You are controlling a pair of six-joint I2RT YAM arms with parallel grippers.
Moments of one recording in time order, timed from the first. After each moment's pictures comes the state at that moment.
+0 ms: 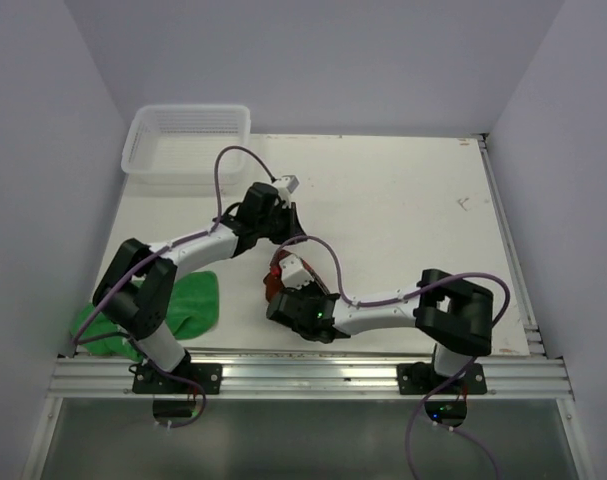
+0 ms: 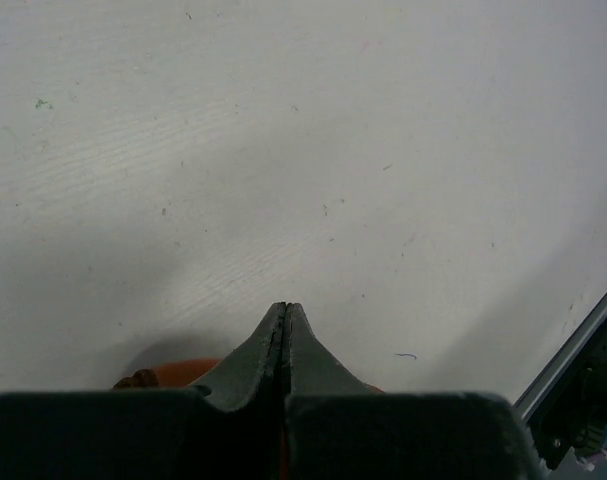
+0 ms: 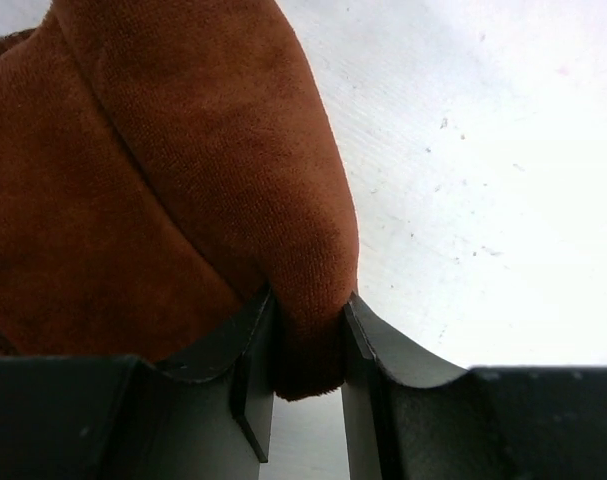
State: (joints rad) left arm -0.56 1.67 1.02 -0.02 0.28 -0.49; right arm 1.28 1.71 0.91 -0.23 0.88 0.48
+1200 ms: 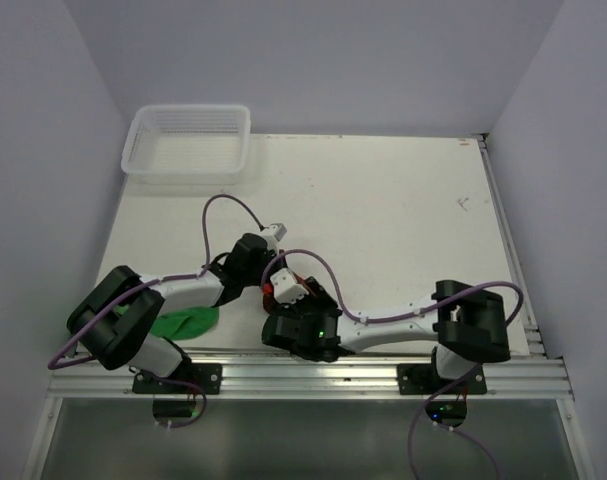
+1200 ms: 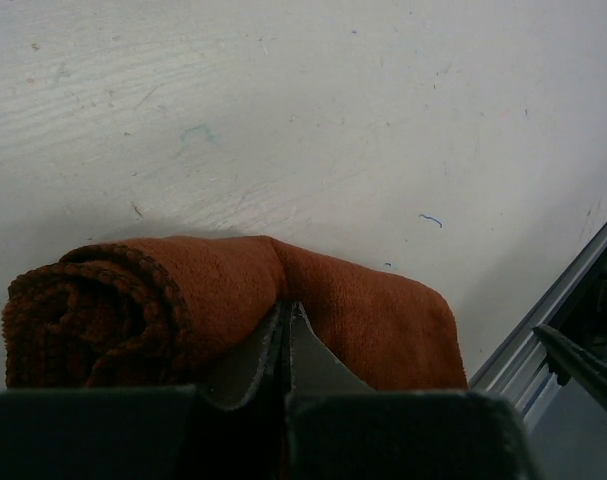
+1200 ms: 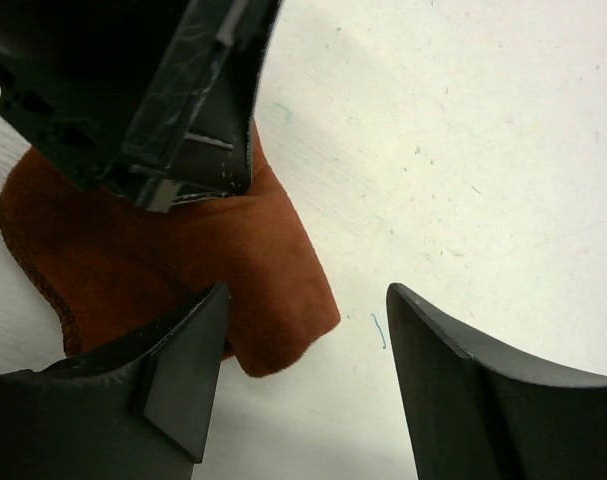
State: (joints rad) left arm -0.67 1.47 0.54 0.23 0.26 -0.62; right arm 1.45 1.71 0.98 -0.36 1.06 0.47
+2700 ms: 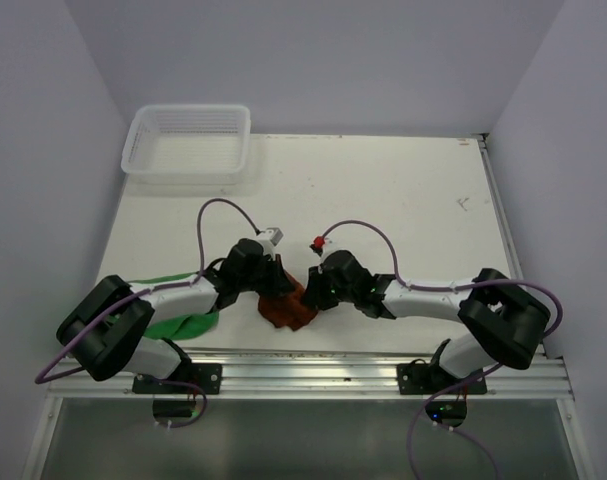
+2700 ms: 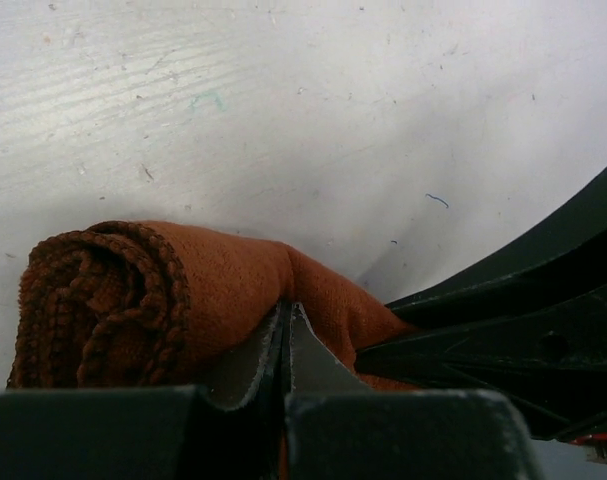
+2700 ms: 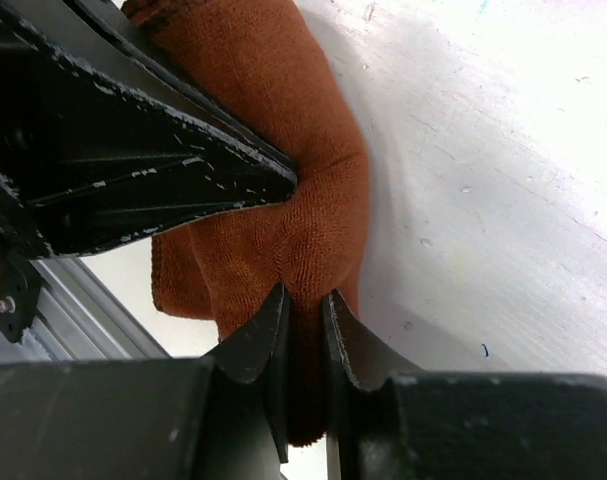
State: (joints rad) left arm -0.68 1.40 0.48 0.23 0.23 -0.62; right arm 0.94 1.49 0.62 0.15 -0.07 0.64
